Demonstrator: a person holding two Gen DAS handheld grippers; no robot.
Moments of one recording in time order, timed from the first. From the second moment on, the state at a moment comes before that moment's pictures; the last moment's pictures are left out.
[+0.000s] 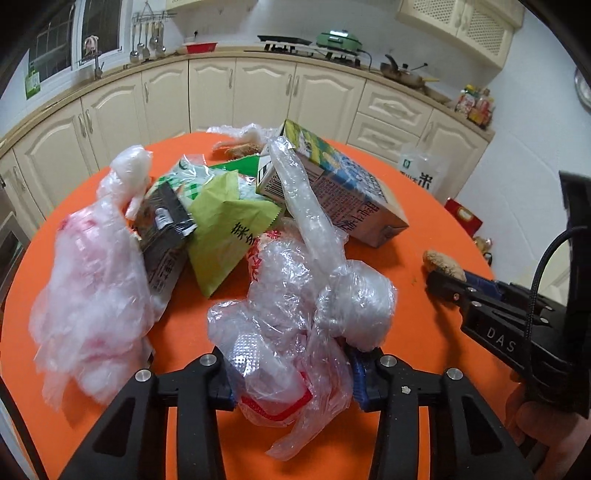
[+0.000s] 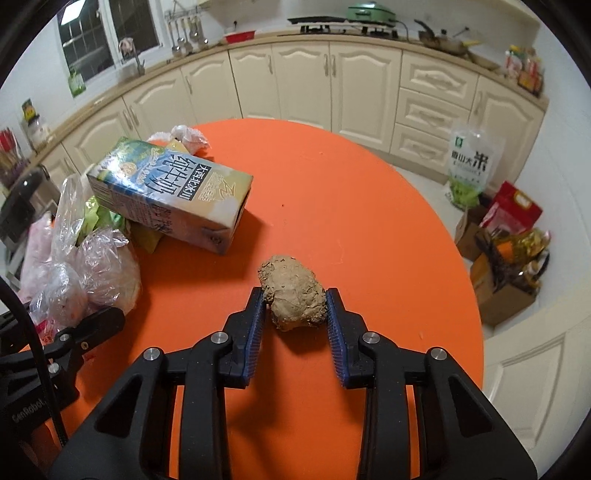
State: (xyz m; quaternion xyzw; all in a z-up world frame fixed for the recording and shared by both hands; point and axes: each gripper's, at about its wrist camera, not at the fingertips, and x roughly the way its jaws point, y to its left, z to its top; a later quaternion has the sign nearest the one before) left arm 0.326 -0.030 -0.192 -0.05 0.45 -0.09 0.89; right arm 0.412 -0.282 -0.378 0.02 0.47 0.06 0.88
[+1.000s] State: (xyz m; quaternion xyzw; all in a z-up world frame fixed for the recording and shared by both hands) left arm 0.160 -0.117 -0.122 0.03 0.35 -0.17 0.92; right arm 0.269 -0.365 -0.288 0.11 0.36 0.05 0.92
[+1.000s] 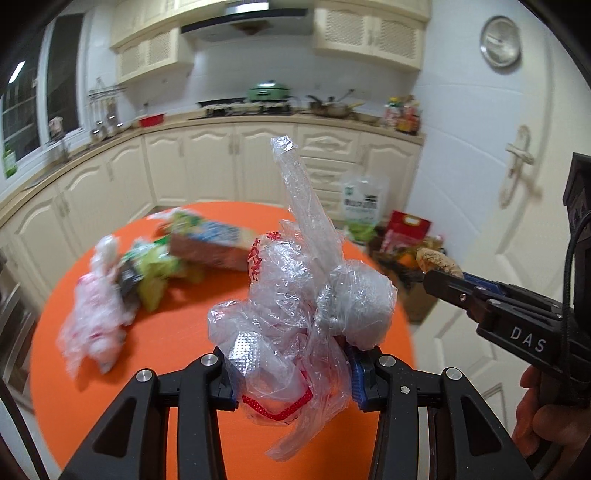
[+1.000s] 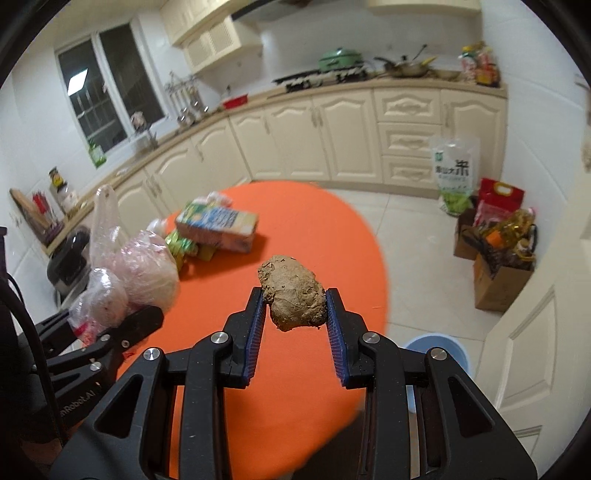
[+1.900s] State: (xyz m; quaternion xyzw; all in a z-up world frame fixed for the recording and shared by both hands) left arm 0.345 -0.365 -0.292 0.10 0.50 -0.30 0.80; right arm 0.284 -0.629 -0.464 0.24 0.48 -0.10 0.84
